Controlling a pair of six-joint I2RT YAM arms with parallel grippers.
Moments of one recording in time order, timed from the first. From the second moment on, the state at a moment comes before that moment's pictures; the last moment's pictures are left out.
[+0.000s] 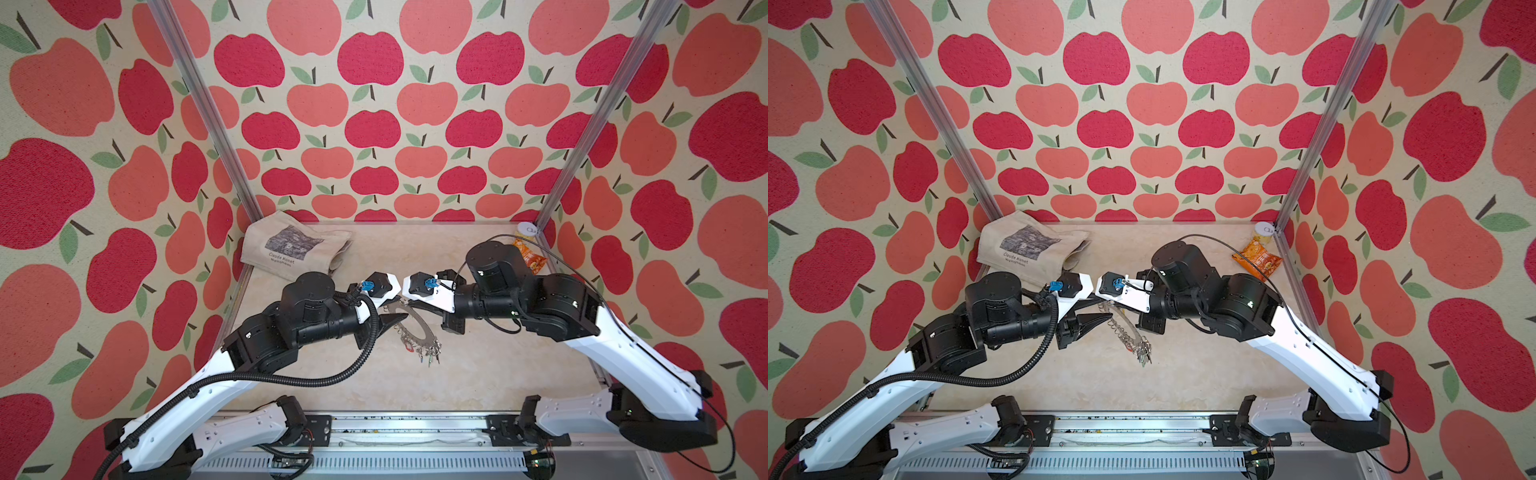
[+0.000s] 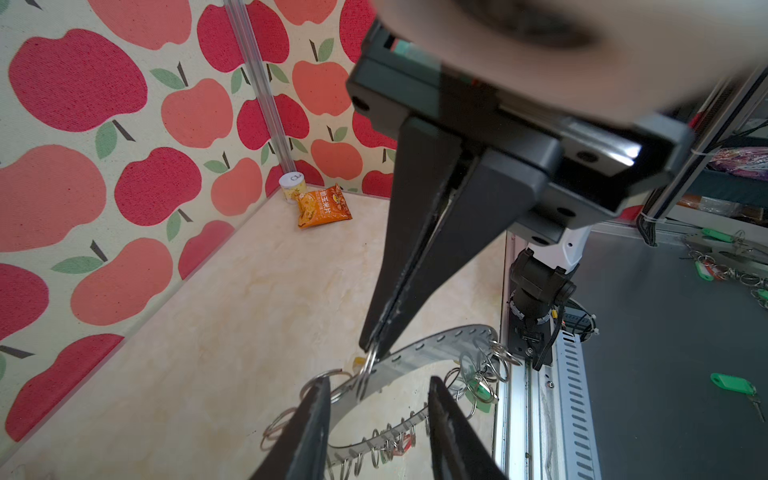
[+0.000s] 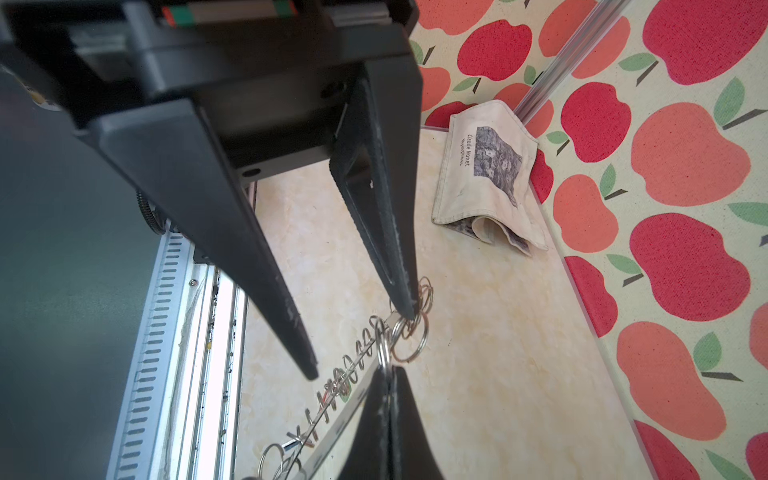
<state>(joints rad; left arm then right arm) -0.97 0.92 1.27 -0.64 0.22 0.19 1.13 1.29 1.73 -1.03 -0.15 -0.46</state>
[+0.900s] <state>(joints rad) -0.99 0.93 1.28 -0.61 0.20 0.23 1.16 1.30 1.75 -1.05 -0.14 -0.47</state>
